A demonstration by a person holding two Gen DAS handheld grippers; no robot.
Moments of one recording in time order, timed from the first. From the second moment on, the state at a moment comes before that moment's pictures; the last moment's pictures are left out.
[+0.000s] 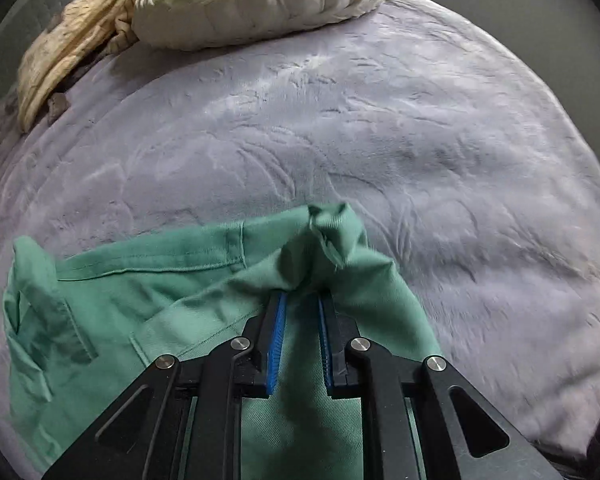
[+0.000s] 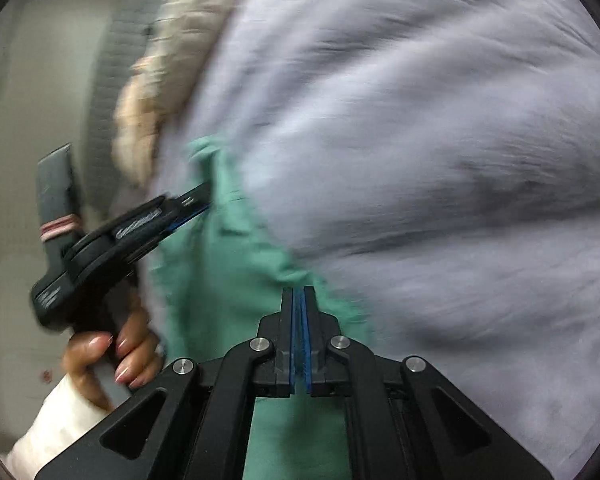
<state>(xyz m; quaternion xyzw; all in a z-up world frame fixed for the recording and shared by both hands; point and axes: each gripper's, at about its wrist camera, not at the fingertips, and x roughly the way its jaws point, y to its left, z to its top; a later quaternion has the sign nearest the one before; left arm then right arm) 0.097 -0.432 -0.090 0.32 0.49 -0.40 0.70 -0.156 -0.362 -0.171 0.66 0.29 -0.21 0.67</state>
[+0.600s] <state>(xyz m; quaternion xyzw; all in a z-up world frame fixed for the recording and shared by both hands) 0.101 -0.295 -0.034 0.28 0.55 -0.32 0.72 -0.182 -0.352 -0.123 0.61 0.37 -0.20 0.68</state>
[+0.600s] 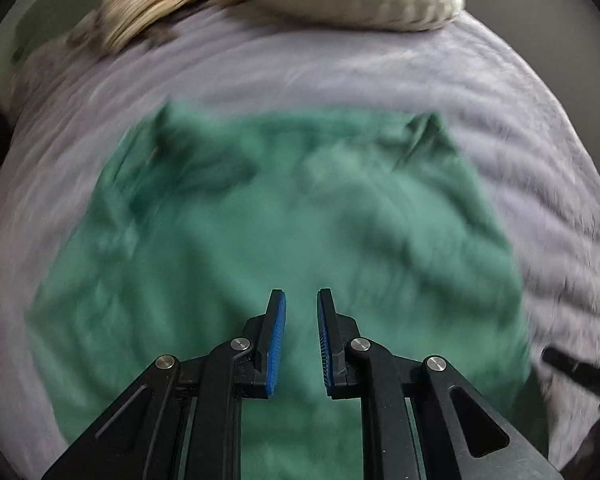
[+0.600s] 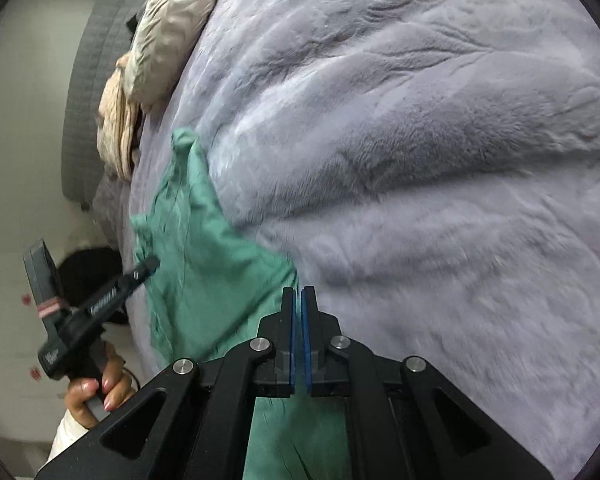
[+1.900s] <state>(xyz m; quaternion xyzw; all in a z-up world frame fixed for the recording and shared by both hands) -0.043 0.015 -0.032 0.12 0.70 -0.15 0.69 -0.214 -0.201 -0.062 0.40 0.59 -0.13 0.69</state>
